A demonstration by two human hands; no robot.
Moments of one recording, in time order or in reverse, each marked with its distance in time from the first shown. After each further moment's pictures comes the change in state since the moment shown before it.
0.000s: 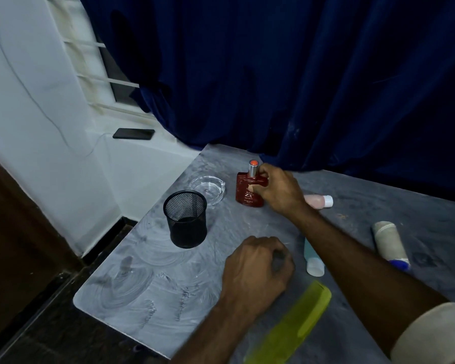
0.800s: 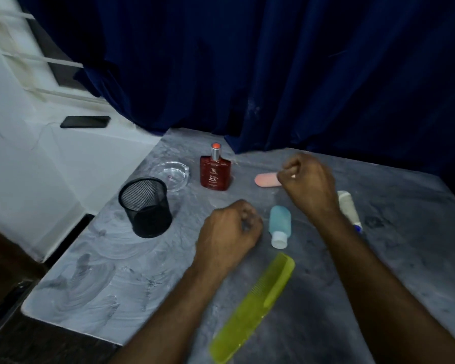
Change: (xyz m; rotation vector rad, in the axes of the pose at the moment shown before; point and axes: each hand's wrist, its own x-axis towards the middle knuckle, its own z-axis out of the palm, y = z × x) left_hand 0.030 0.008 0.003 -0.157 -0.076 -0.142; right_hand -0.081 0.048 -0.081 -0.073 0.299 0.288
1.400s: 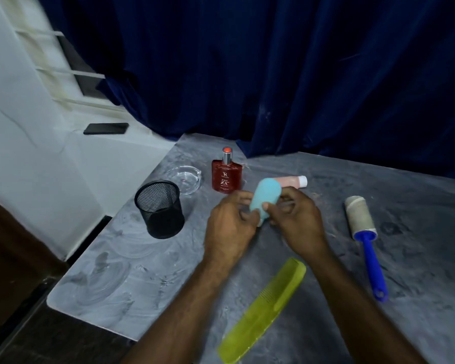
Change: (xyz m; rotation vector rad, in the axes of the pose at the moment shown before) left_hand 0.019 -0.011 0.006 -0.174 0.193 -0.041; right_hand -0.060 0.008 0.038 0.467 -0.115 -0.057
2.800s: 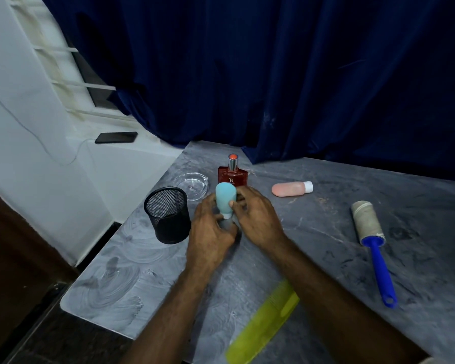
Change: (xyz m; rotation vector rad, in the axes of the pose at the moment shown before) left_hand 0.004 -0.035 -0.034 0.011 0.054 -0.066; right_hand 0.023 -0.025 0.078 -0.257 -0.186 -0.231
